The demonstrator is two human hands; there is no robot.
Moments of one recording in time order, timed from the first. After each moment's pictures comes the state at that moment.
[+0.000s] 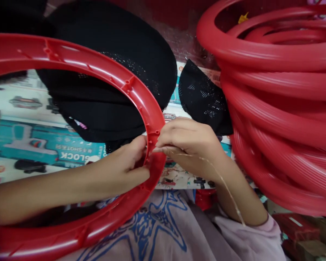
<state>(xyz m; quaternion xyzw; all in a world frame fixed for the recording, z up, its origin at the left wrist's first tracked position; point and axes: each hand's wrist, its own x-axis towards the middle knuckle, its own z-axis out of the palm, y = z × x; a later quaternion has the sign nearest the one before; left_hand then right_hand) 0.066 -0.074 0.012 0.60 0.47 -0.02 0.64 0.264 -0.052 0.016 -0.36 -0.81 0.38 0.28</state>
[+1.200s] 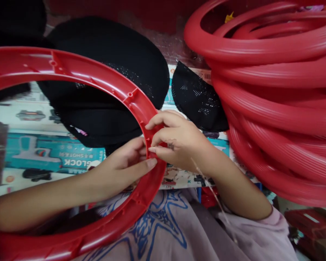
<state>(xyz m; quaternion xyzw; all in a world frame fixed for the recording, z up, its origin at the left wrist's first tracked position) 0.072 -0.086 0.006 0.41 0.41 0.16 0.80 0.255 -0.046 0.009 -0.36 -0.82 0.34 0.28</state>
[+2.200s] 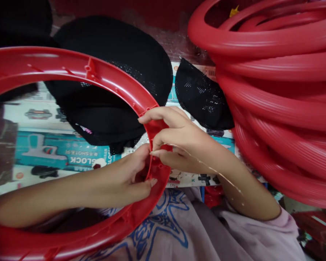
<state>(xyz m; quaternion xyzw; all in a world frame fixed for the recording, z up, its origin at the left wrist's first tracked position) 0.066 -0.078 0.023 0.59 0.42 -0.03 0.69 0.260 -0.050 0.013 -0.30 -0.83 0.37 0.27</state>
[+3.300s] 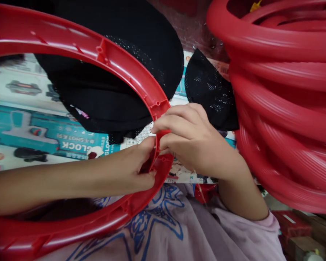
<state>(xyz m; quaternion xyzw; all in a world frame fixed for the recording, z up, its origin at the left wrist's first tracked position) 0.074 -0.079 0.018 0.60 0.45 -0.05 0.66 0.270 -0.054 0.013 -0.29 -0.91 0.24 0.19</state>
